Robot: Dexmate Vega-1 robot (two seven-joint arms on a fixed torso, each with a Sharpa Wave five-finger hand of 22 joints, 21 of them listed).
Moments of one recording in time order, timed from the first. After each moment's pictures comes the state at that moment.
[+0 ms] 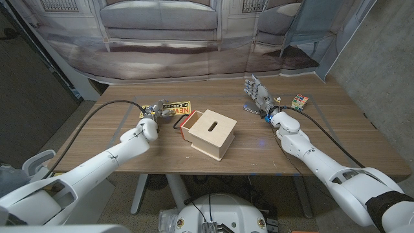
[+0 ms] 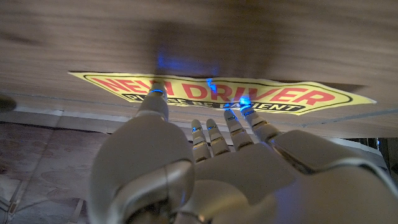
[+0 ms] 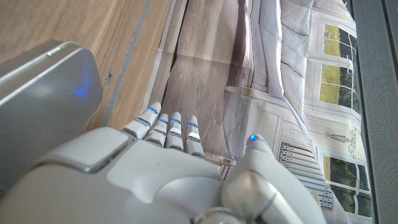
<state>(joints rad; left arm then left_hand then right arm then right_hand) 0.73 0.70 0.68 -1.51 0.17 0.50 0.34 0.93 0.10 0.23 -0.17 0.24 0.17 -0.11 0.22 0.20 0.10 -0.11 0.21 0.19 0.16 -0.04 0.20 0.18 0.20 0.00 0.28 0.18 -0.63 -0.33 -0.48 -0.95 0.59 0.44 0.22 0.13 0.01 0.19 -0.04 0.22 0.17 0.06 0.20 0.19 0.12 0.11 0.22 0.19 0.05 0.04 0.19 0.18 0.12 -0.04 0.22 0.18</state>
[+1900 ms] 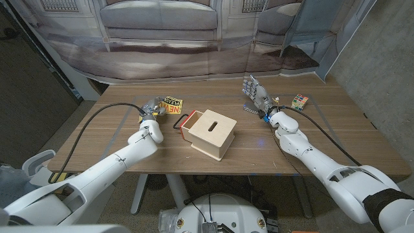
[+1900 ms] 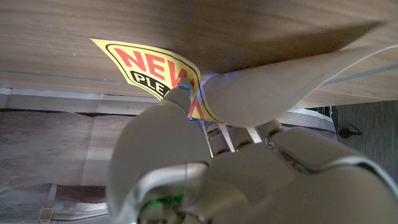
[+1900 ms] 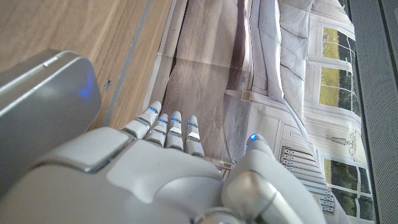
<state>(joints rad) 0.75 0.63 0.65 -1.53 0.20 0.62 0.54 1.16 0.16 0.34 -0.15 0.18 0.40 -0.07 0.27 0.22 0.36 -0.13 0.25 0.20 0.42 -0.04 0.25 0.21 0.58 0.03 0.34 0.19 -0.62 -0.32 -0.48 -0.92 0.59 0.45 0.23 0.13 0.01 0.19 -0.05 0.22 0.17 0.06 0.20 0.19 0.12 0.11 0.22 0.19 0.05 0.04 0.19 0.18 0.14 -0.04 0.21 0.18</state>
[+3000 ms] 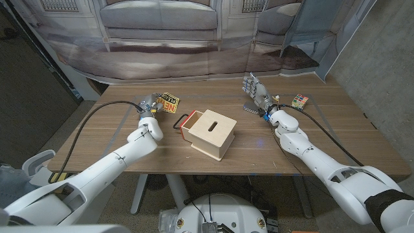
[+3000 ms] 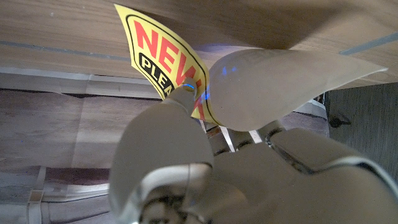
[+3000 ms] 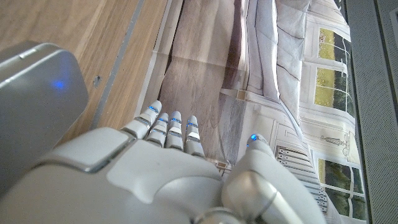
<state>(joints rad) 0.76 0.63 0.62 -1.57 0.19 0.64 0.59 1.20 0.16 0.37 -0.14 0.18 0.46 -0.07 0.28 0.22 0.41 -0.14 0.25 0.20 0.50 -0.05 0.27 0.23 0.63 0.00 0.36 0.19 -0.63 -0.33 -0.48 -0.97 0.58 0.44 0.21 0.13 0.01 0.18 -0.05 0.22 0.17 0.06 0.20 0.19 0.13 0.11 0.22 0.19 0.06 0.04 0.19 0.18 0.15 -0.04 0.21 0.18</state>
